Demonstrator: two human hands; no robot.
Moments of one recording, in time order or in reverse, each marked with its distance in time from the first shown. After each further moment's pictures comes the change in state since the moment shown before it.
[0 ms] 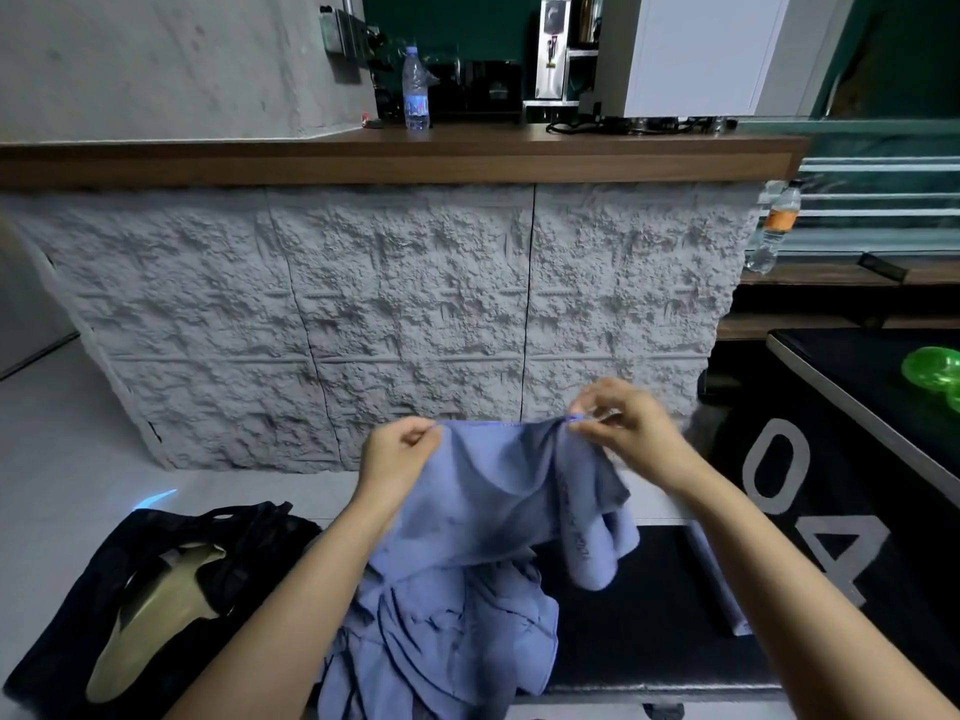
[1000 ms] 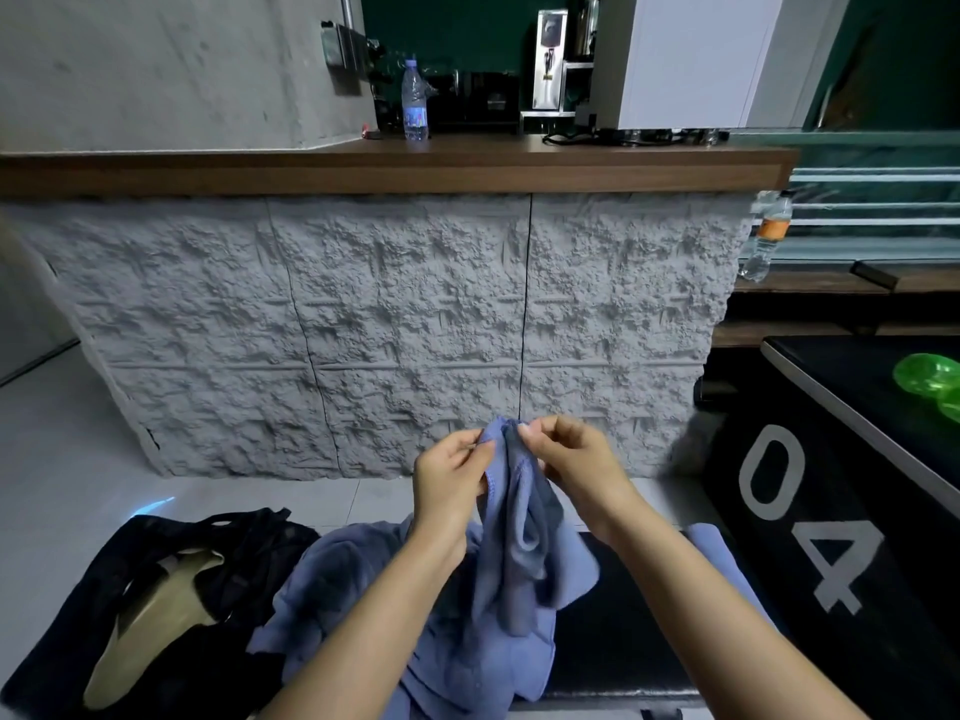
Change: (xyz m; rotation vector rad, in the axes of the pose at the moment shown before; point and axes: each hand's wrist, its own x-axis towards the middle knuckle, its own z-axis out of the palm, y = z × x) left_hand -0.055 0.040 0.047 -0.426 -0.032 -0.183; right_hand -0.018 -0.031 0.061 0.664 0.052 0.312
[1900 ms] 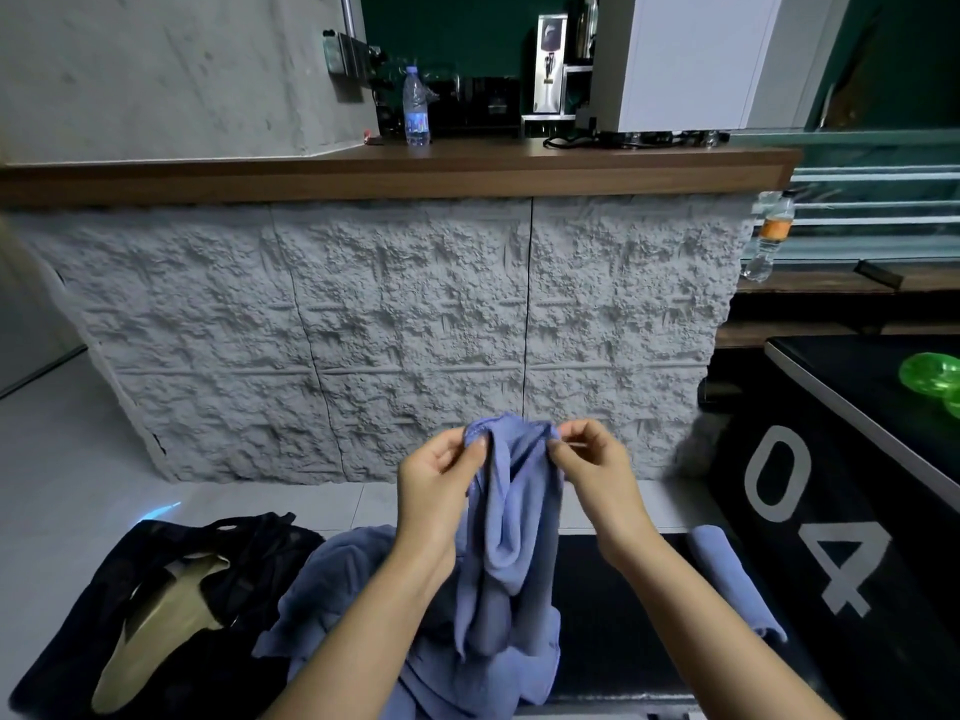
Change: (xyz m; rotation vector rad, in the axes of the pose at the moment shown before) left_hand -0.020 0.021 -0.012 -0.047 -0.025 0.099; right_hand -0.015 0.004 -0.004 -0.138 0.252 -0.178
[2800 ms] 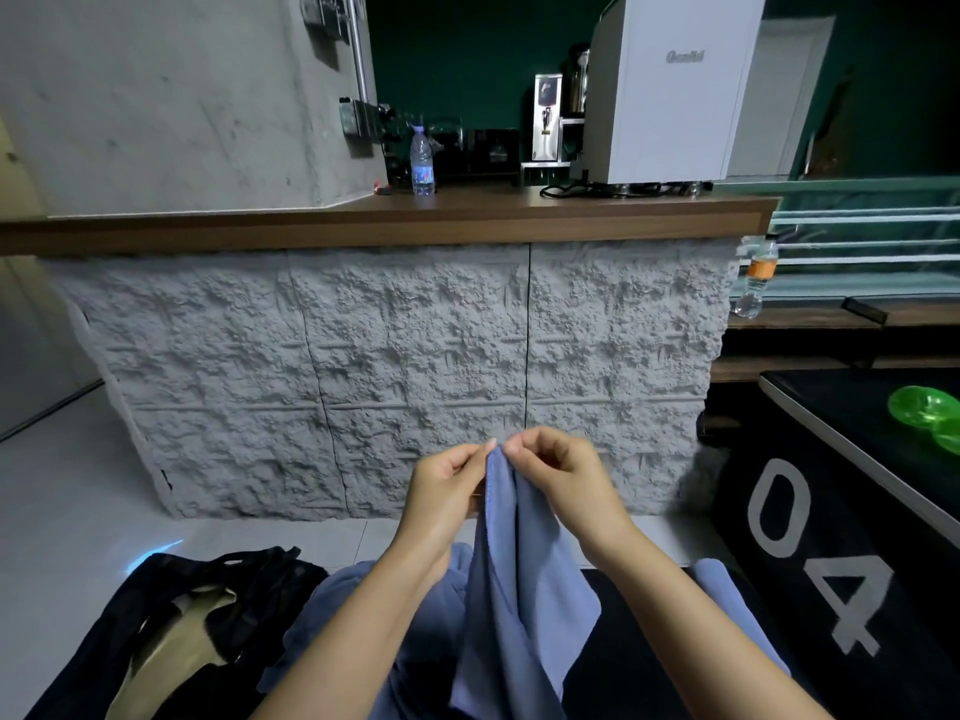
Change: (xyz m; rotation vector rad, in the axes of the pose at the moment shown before) left_hand -0.001 0.030 0.003 0.061 -0.177 -0.056; right_hand -0.012 -0.051 0.014 0.002 -0.291 -0.147
